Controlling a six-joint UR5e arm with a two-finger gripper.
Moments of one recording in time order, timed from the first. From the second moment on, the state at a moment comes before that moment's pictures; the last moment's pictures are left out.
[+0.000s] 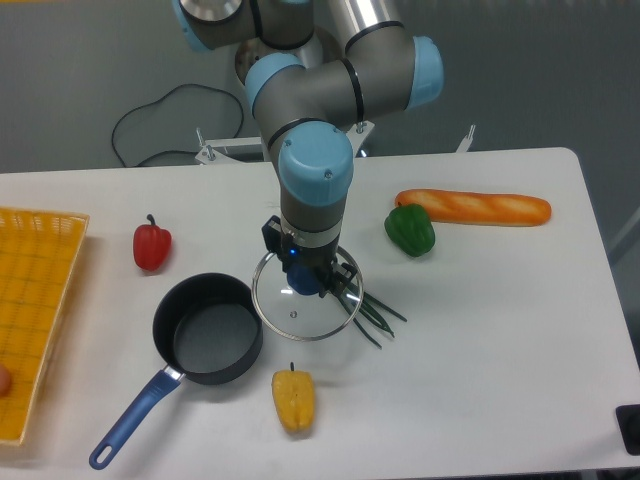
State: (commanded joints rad) arm 2.40 -1.88 -1.59 -1.27 1.50 0.91
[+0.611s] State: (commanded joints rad) arm 2.48 -1.94 -1.54 -1.26 1.50 1.03
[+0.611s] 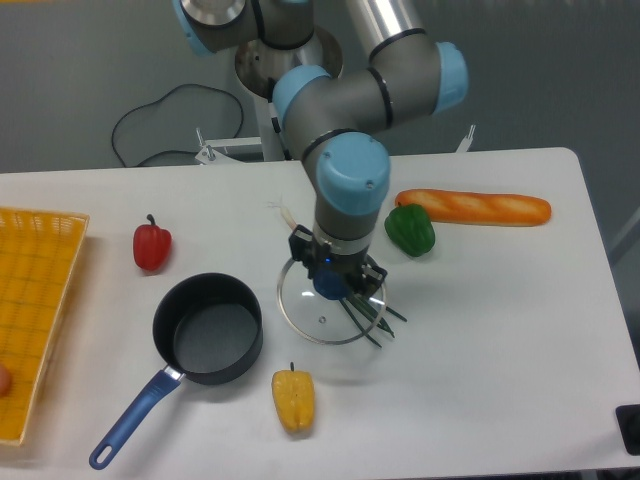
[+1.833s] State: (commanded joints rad) arm 2.55 -2.05 -1.50 -1.10 1.45 0.87
